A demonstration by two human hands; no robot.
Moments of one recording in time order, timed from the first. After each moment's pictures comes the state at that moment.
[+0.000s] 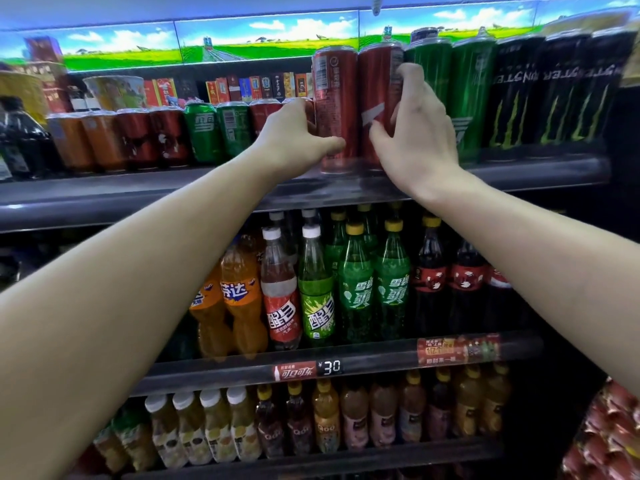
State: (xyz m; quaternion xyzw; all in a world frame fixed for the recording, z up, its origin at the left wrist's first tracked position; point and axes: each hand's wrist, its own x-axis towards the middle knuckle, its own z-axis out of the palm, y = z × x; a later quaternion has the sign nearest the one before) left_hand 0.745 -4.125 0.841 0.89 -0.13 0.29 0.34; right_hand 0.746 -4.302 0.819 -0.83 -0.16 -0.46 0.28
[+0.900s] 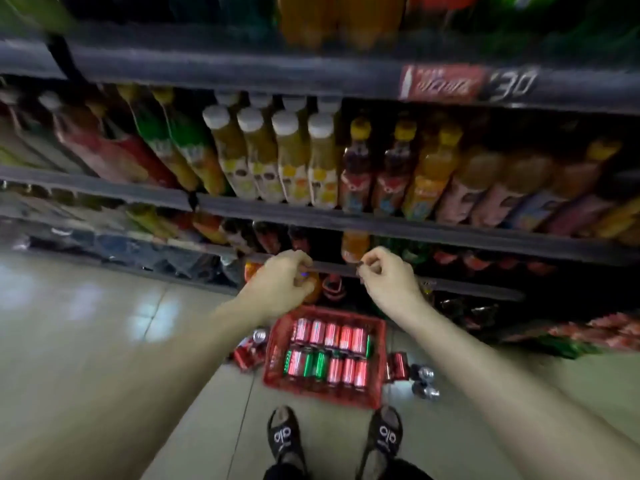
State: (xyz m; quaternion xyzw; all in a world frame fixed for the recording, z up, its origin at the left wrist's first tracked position) left_hand 0.553 -3.959 0.287 0.94 0.09 -0.13 0.30; right_hand 0.618 -4.164 0.291 -0.88 -0.06 0.21 0.41
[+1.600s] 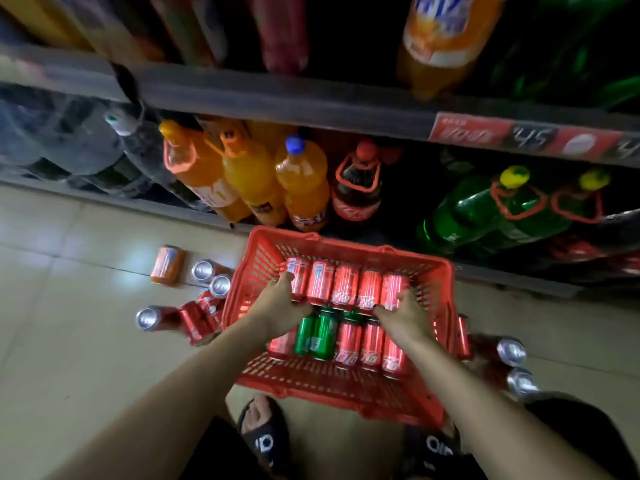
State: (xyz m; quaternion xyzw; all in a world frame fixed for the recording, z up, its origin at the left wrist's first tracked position) left_hand 0.503 -3.930 -0.305 0.86 0.25 -0.29 0.35; right_hand 0.563 -4.158 -0.318 -0.88 0.14 0.35 0.28
